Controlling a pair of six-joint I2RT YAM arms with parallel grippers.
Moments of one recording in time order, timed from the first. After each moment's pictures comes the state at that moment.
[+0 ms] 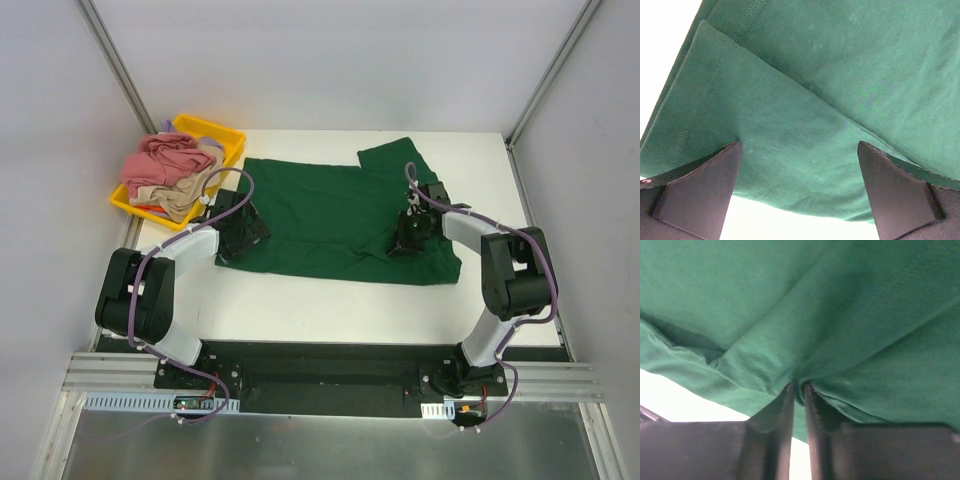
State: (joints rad) left arm -0.25 1.54 0.84 -0.30 -0.07 -0.81; right arm 0.23 1.75 1.02 -0.42 -0.39 0.38
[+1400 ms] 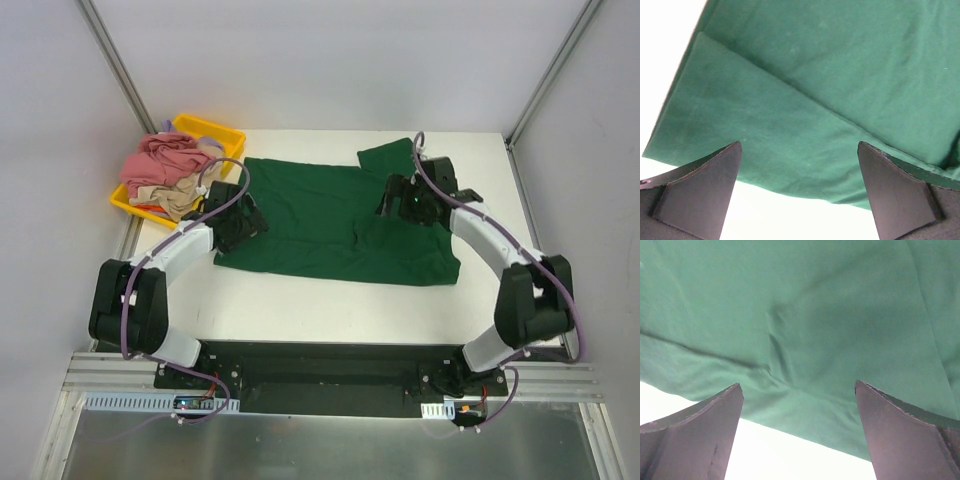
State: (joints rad) left arm -0.23 1.46 0.88 -0.38 -0.06 -0.76; right arm 0.30 1.63 1.22 -0.41 -0.18 0.42
